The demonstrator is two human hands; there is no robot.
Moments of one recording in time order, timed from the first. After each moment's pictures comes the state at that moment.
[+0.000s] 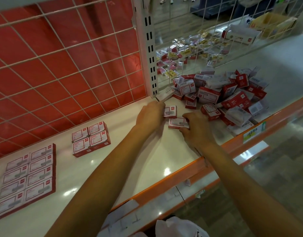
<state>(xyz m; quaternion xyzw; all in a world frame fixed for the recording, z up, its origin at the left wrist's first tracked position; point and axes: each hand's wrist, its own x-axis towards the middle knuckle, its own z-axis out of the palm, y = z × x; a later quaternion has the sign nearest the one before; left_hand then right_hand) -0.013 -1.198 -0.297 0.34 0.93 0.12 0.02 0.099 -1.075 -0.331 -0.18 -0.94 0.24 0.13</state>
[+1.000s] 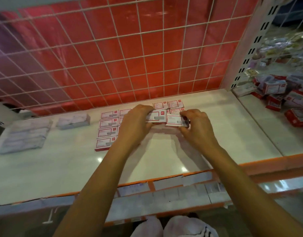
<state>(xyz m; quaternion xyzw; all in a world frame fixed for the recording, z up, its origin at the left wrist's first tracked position) 0.050 -1.487 -0.249 0.15 0.97 0.17 -0.02 0.079 -1.307 -0.287 -0.01 -0.96 0.28 0.10</state>
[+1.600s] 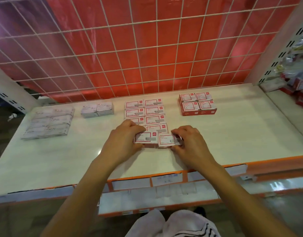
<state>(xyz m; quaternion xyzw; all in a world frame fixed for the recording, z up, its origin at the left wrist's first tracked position) 0.095 -1.617 -0.264 0.14 0.98 0.13 0.09 0.116 -1.414 -0.309 0.04 -0.96 0.26 -0.03</state>
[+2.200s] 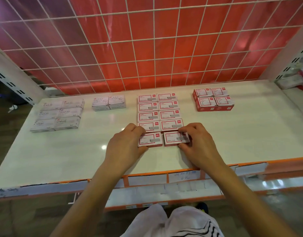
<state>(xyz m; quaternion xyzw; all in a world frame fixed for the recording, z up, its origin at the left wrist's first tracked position) 0.108 -1.654 -0.289 0.12 0.99 0.11 0.05 0.122 -1.449 -0.306 0.01 -0.96 0.29 -0.02</state>
